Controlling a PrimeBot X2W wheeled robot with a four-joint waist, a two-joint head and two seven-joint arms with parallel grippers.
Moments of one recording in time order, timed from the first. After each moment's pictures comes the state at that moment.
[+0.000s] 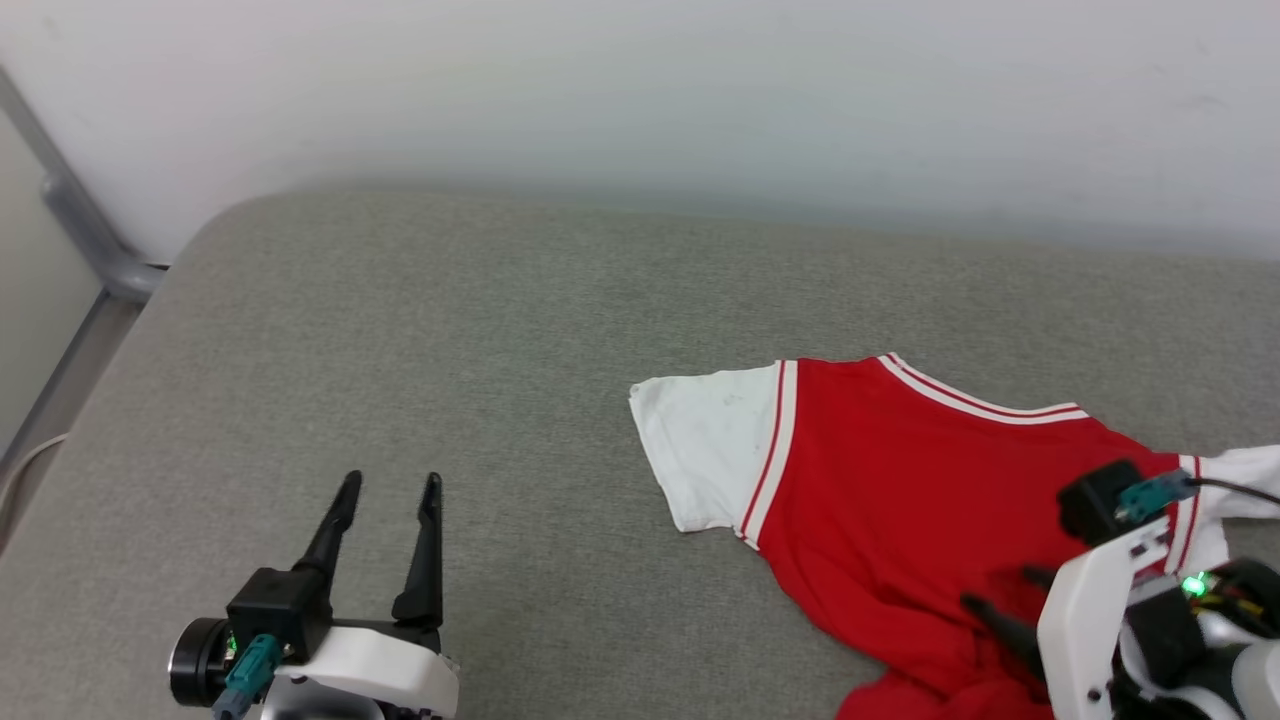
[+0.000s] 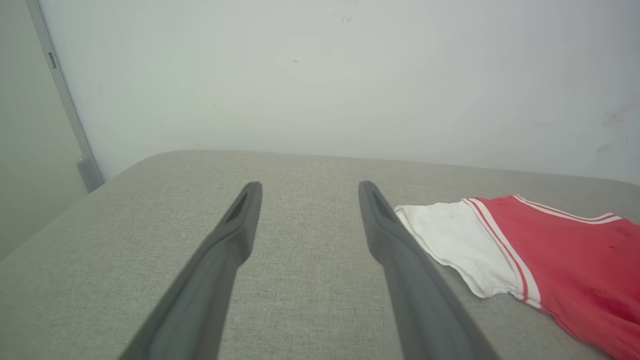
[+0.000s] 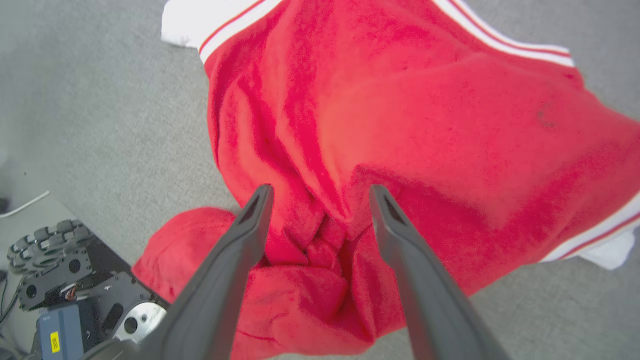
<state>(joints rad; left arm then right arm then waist) -0.02 0.05 0.00 0.14 -0.11 -0.12 -0.26 -0.08 -0.45 0.24 -0.07 0.54 0.13 0.83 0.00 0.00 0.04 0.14</state>
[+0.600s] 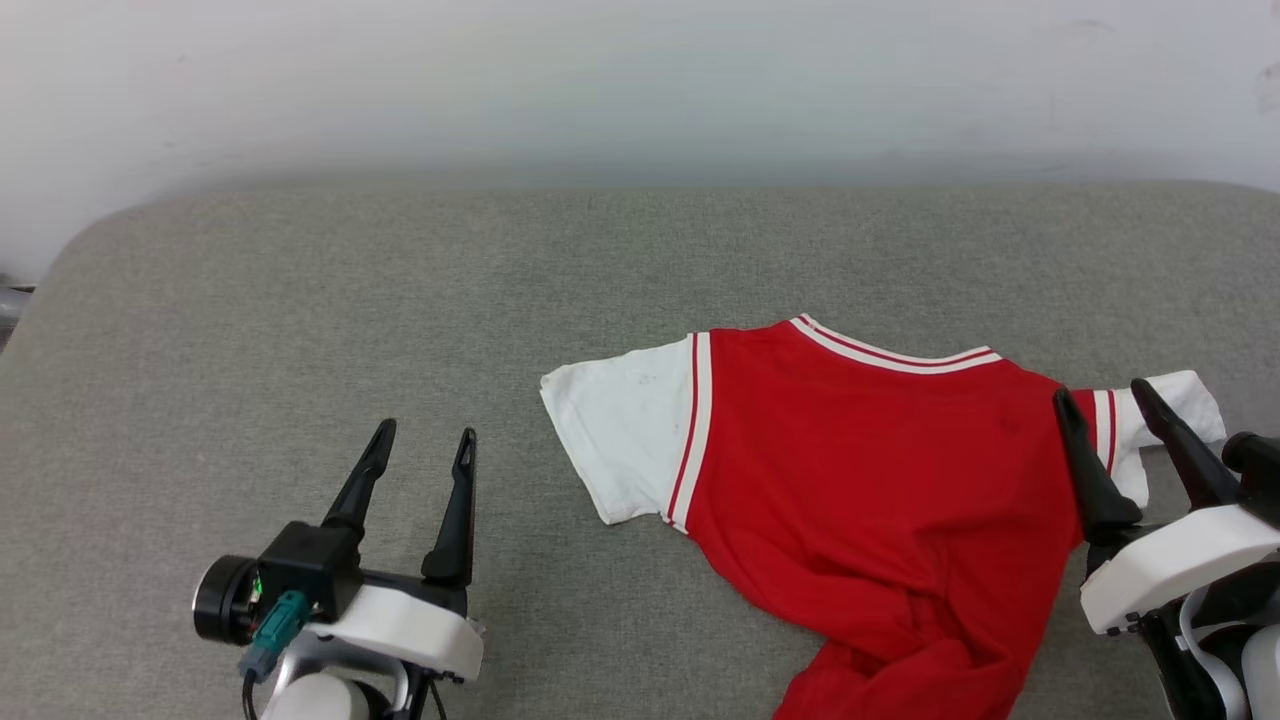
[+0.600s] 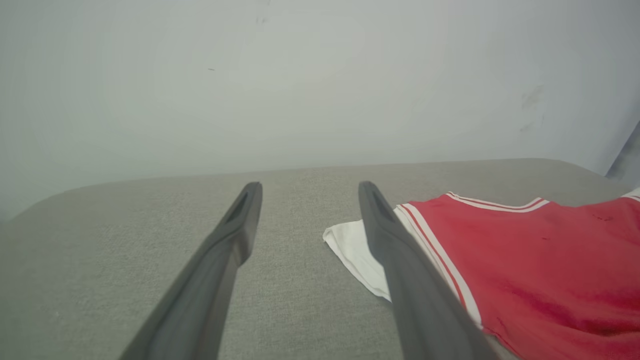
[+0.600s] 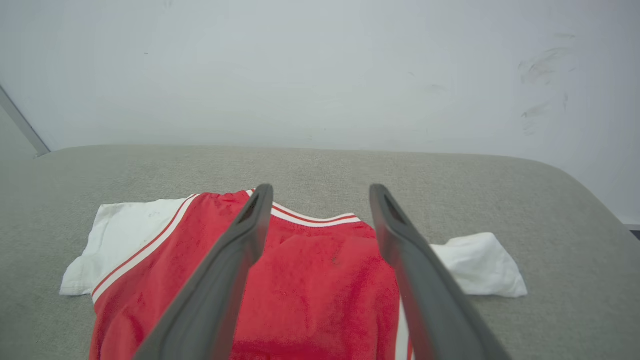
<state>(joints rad) -0.08 0.07 -0.05 0.12 -0.11 -0.13 -0.26 -0.12 -0.25 -0.01 0.02 0.32 0.13 0.06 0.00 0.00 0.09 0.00</state>
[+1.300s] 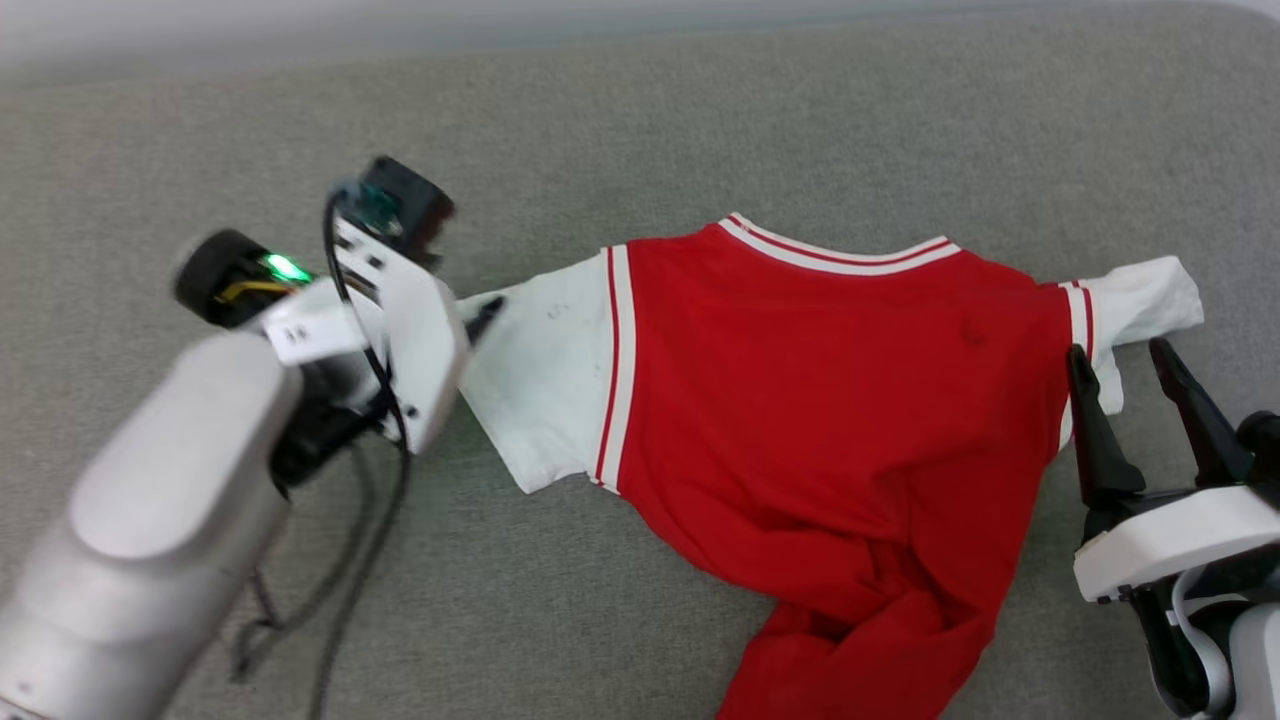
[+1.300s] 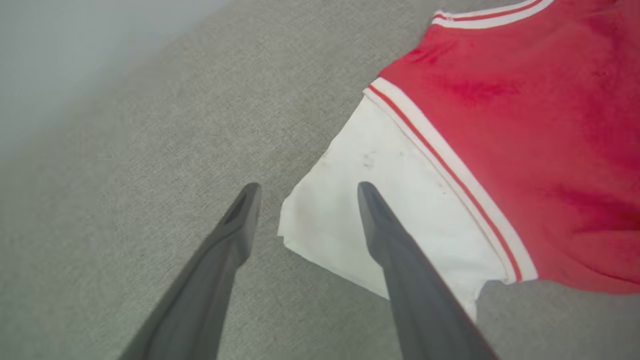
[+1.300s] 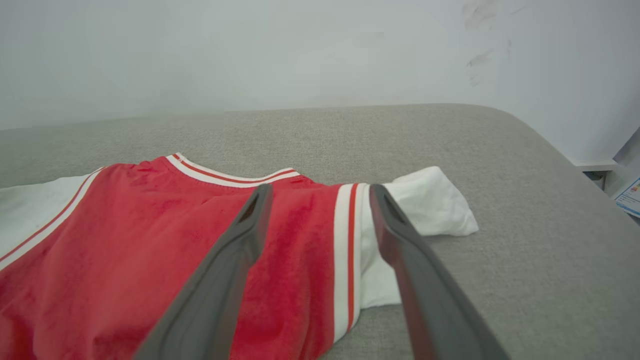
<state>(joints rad) -0.77 0.50 -0.62 0.27 -0.58 -0.13 0.54 -0.15 -0.16 -0.08 0.01 0.23 0.13 -0.01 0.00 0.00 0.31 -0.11</state>
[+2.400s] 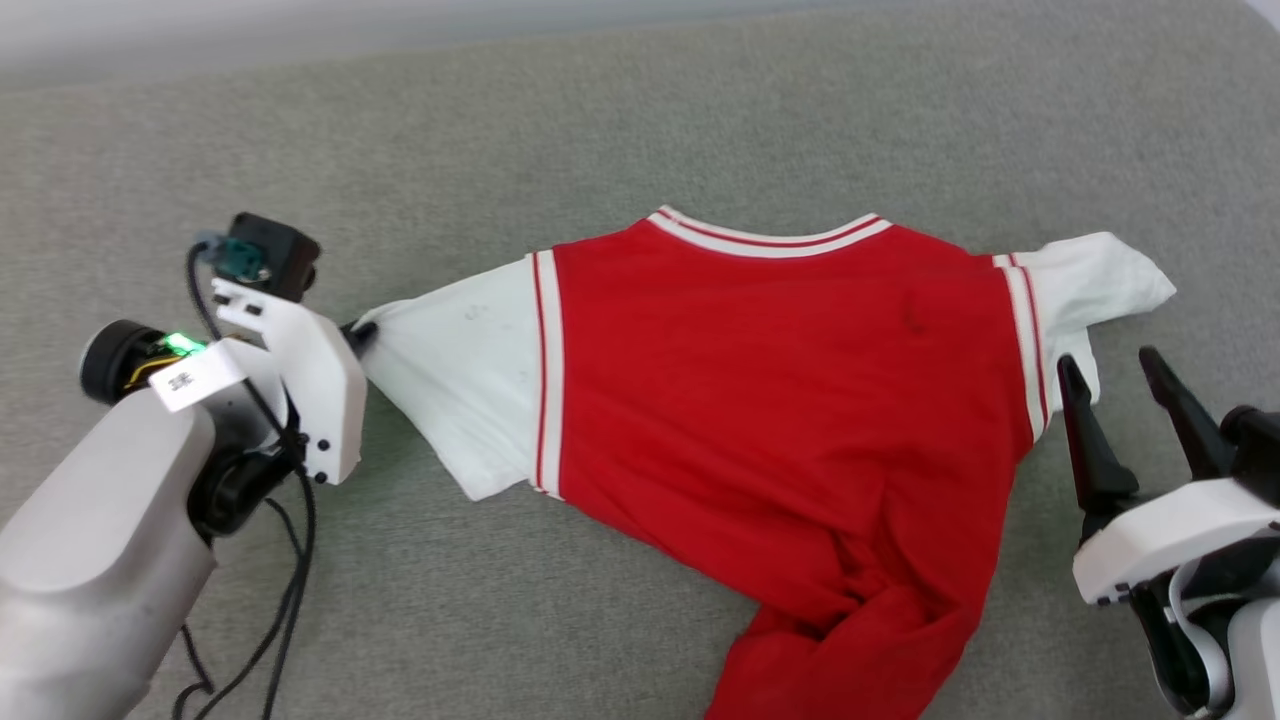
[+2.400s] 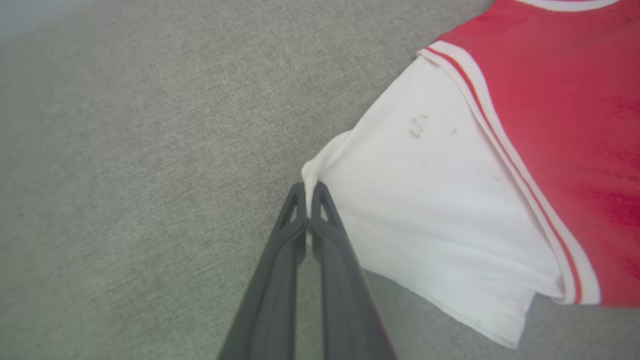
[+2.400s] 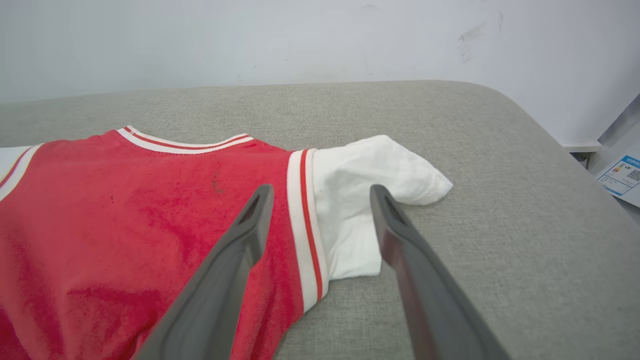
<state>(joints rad) -0.72 0.61 -0.66 0.40 -0.76 -0.04 0.42 -0.17 -0.16 -0.08 0.06 0.21 0.13 0.02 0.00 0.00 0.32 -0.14</state>
